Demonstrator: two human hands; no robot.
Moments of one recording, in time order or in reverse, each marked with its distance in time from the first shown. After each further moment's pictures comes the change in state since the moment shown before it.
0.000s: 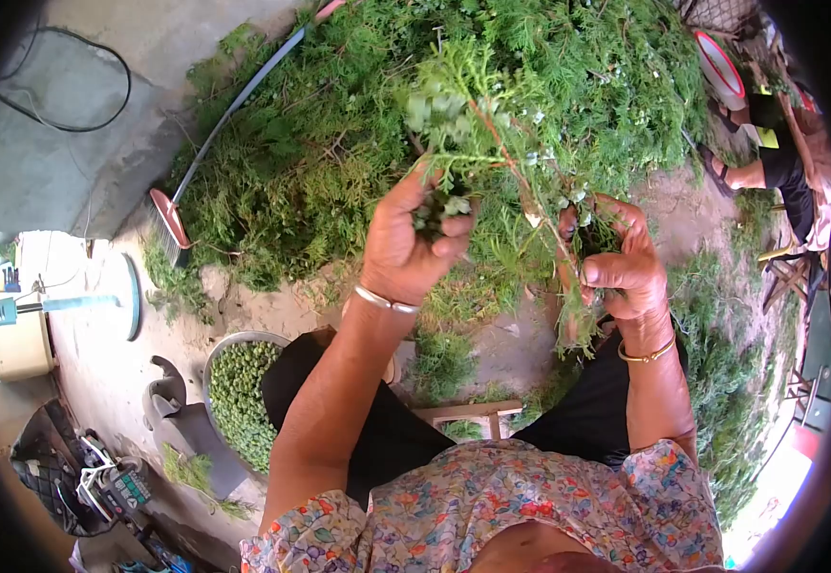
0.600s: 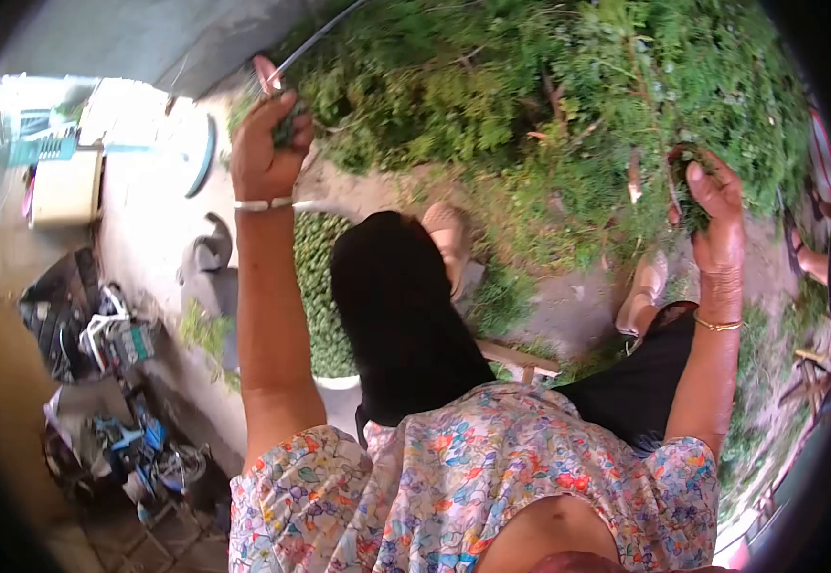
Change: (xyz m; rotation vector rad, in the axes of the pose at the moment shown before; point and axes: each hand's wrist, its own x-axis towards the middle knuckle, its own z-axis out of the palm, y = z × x) left_hand -0.192 0.159 -0.074 0.458 0.491 0.694; right_hand 0.013 0.025 -0.006 -0.283 0.178 -0.036
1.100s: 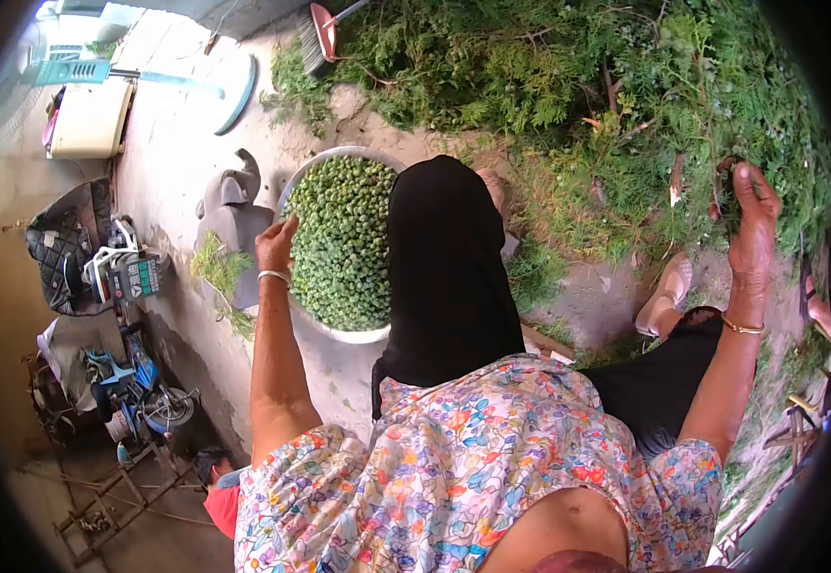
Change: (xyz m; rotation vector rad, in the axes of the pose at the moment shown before) left_hand -0.161 -0.052 -0.277 1.013 0.791 -0.192; right_hand 0.019 0.026 -0.026 -0.447 0.087 -0.164
